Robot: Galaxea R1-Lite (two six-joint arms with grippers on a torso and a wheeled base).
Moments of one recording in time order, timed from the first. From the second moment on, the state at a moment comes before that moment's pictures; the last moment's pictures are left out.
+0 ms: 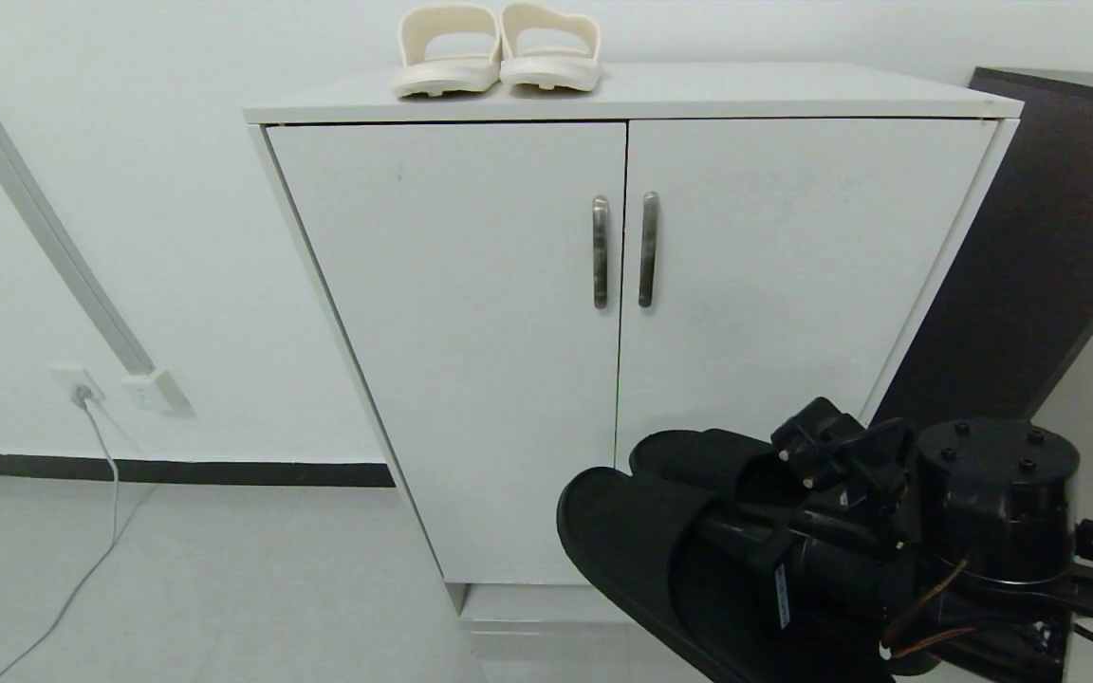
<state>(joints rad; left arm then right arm) 0.00 0.01 0.00 0.00 0.01 -0.01 0.79 1.63 -0.53 -0.81 -0.03 0.06</state>
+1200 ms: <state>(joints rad) -0.01 0.54 -0.26 -0.22 -0.37 -0.08 0.80 1.65 -0.50 -0.85 -0.02 0.06</state>
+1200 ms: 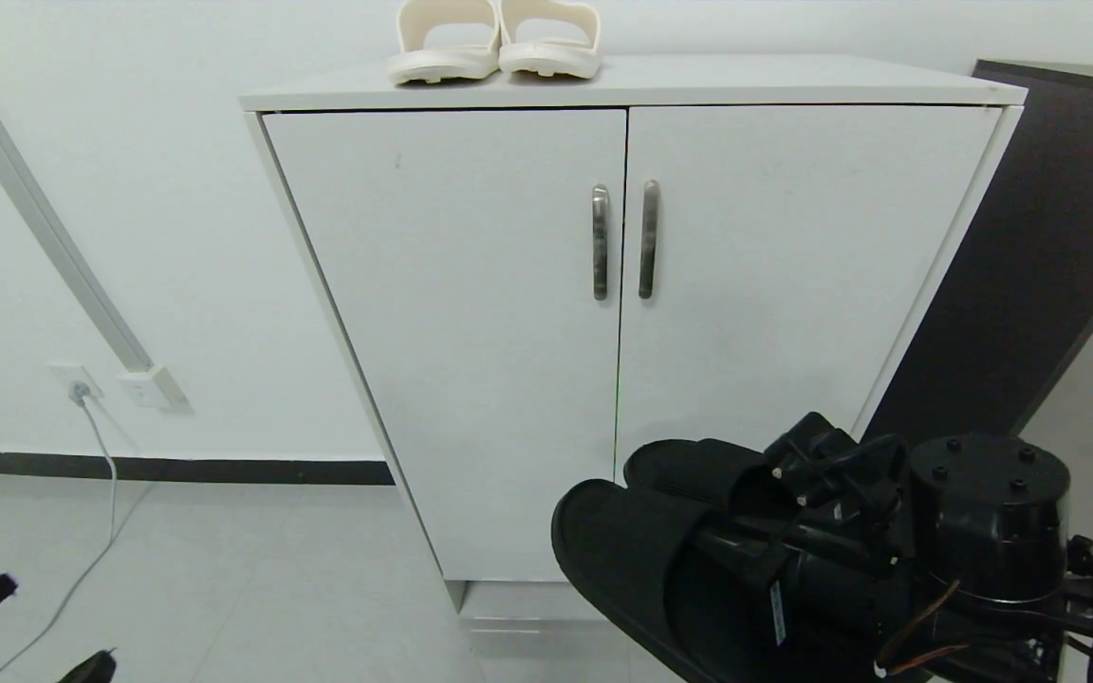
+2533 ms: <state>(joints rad) -0.63 1.44 -0.79 -0.64 -0.19 -0.11 0.81 1.67 -0.47 -0.93 -0.03 0.02</state>
